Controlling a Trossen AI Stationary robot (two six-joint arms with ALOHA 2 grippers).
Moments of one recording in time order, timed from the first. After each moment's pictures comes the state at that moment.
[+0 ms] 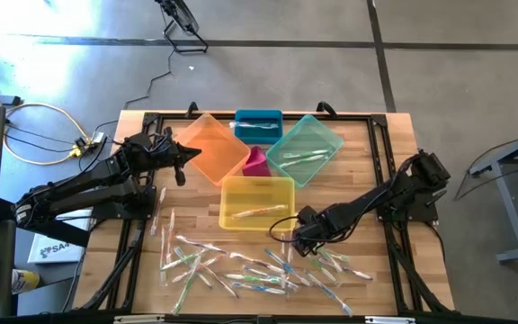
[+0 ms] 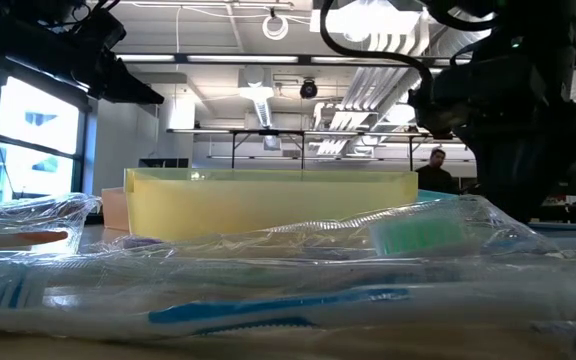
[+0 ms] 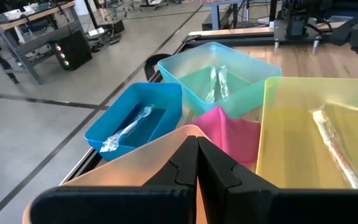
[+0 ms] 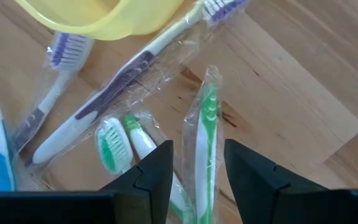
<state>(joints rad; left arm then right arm) 0.51 0.44 0.37 -0.12 0.09 0.22 0.41 1.73 1.02 -0.67 0.08 1.29</state>
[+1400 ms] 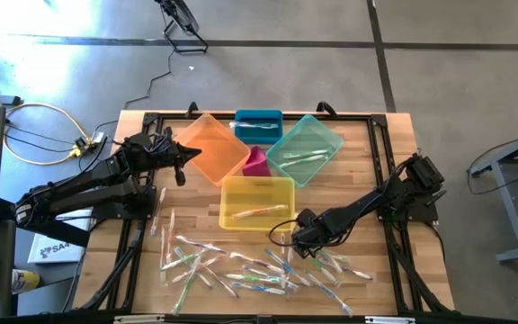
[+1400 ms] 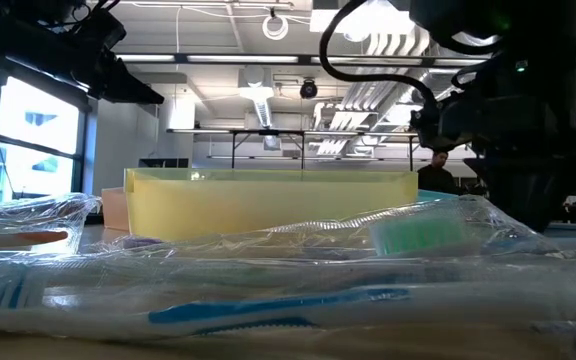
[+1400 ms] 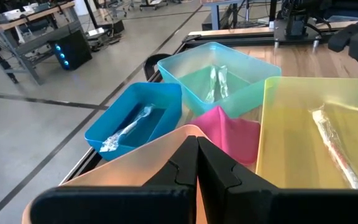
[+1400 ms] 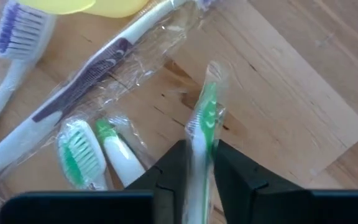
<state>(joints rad) 0.51 0.44 0.37 -0.12 0.09 0.22 0.42 1.80 1.02 -0.65 0.08 1.29</state>
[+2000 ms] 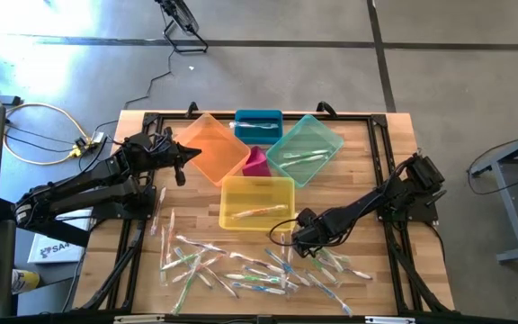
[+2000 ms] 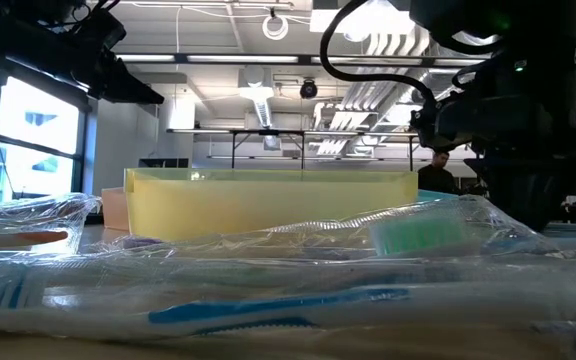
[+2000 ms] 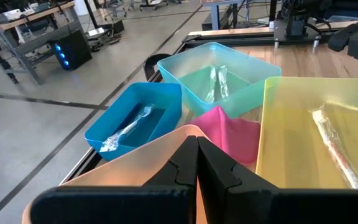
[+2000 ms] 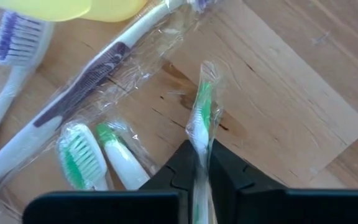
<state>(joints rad) 0.51 0.44 0.37 -0.12 0.09 0.22 0.42 1.80 1.02 -0.65 0.08 1.31</state>
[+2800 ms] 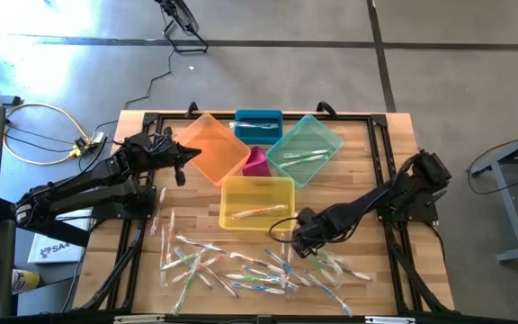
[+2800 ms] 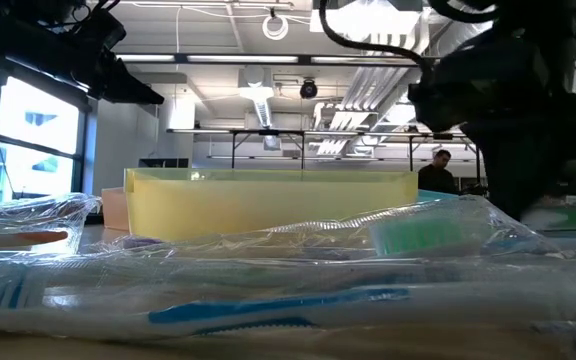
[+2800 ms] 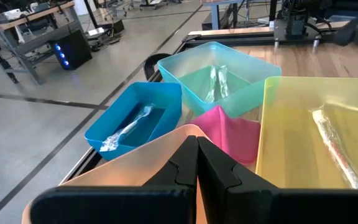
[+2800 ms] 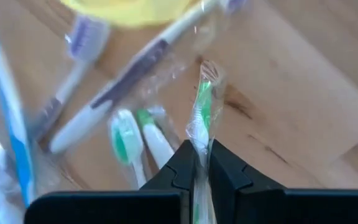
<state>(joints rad) 0.51 0.44 0.36 -0.12 0.09 0.22 0.40 1.71 1.02 -0.65 0.06 1.28</state>
